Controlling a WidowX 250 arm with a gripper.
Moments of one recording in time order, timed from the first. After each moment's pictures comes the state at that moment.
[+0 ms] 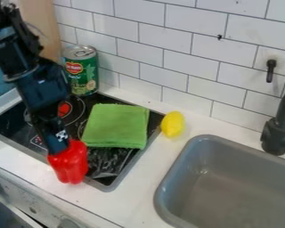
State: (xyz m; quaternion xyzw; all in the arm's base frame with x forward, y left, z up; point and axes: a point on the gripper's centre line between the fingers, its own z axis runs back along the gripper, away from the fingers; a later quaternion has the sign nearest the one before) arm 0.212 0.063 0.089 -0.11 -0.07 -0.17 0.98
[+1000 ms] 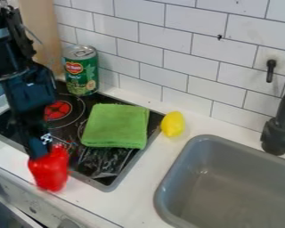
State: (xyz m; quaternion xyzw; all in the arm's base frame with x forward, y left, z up) arm 0.194 0.076 0.087 -0.10 0.00 -0.15 0.98
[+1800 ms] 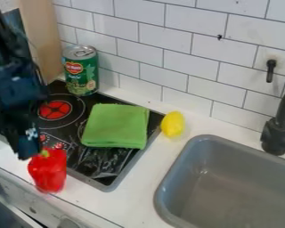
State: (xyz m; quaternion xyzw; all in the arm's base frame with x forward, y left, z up) arm 0.189 0.088 0.095 -0.11 0.00 -0.14 0.98
